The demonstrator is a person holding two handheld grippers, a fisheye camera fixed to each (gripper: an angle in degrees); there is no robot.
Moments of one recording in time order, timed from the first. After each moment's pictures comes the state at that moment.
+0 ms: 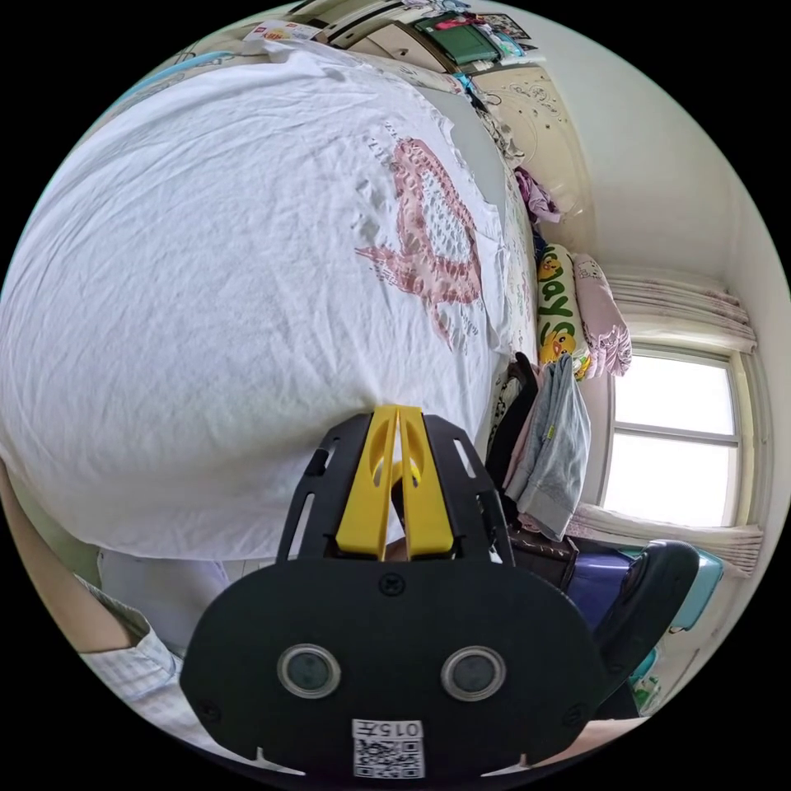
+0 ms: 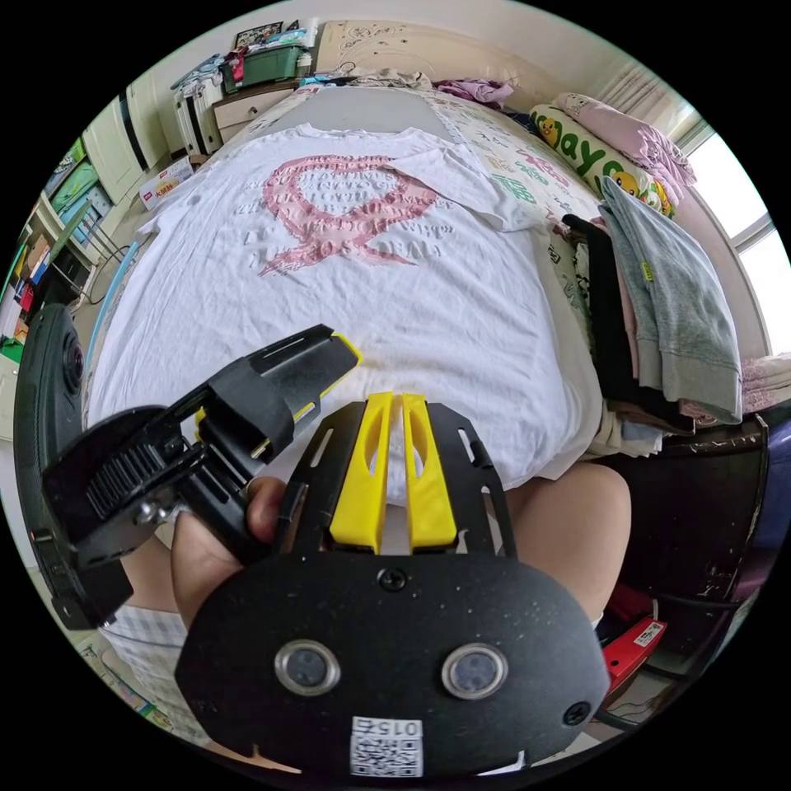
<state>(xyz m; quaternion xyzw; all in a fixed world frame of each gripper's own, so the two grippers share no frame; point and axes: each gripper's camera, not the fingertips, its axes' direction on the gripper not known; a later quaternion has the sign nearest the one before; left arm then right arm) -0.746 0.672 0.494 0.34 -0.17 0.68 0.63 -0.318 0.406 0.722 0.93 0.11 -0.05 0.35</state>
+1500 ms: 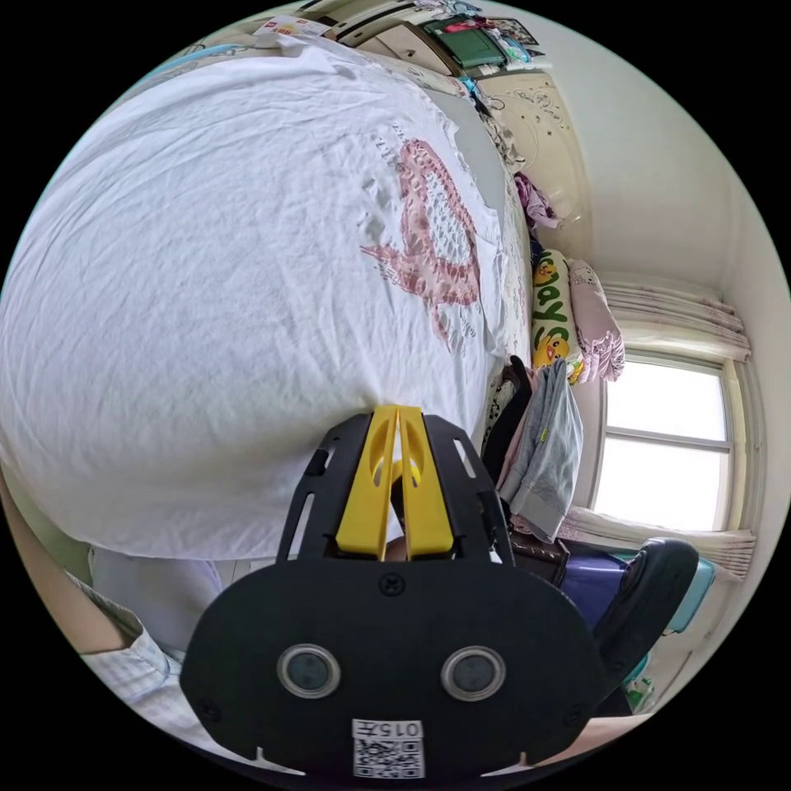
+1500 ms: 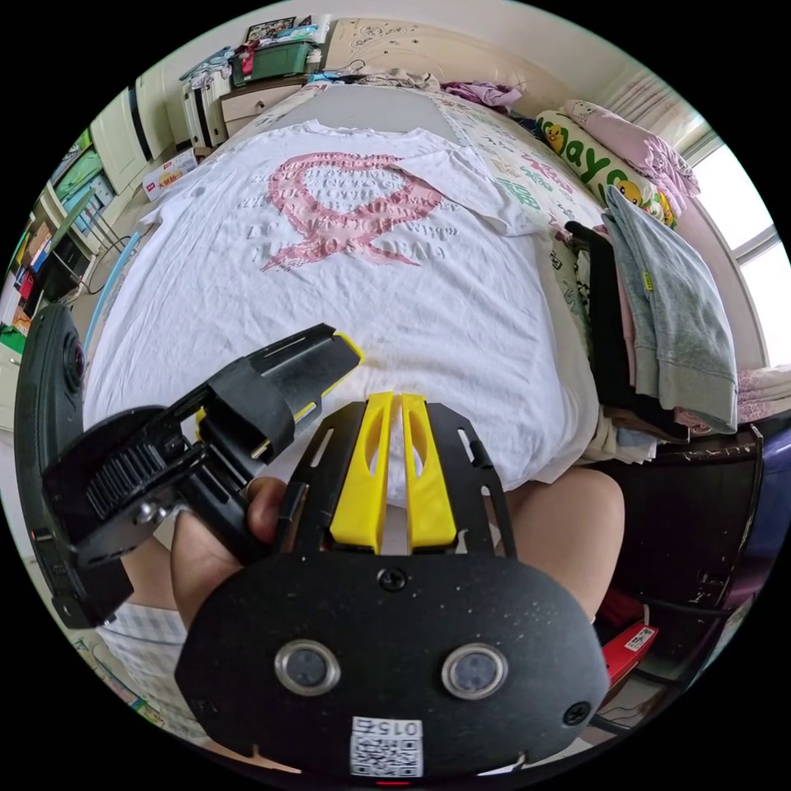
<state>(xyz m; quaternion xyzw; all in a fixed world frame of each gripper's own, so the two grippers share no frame) -0.734 0.657 0.508 0.33 -0.16 0.68 0.64 -0.330 0.404 0.709 0.93 0.13 -0.05 0.35</state>
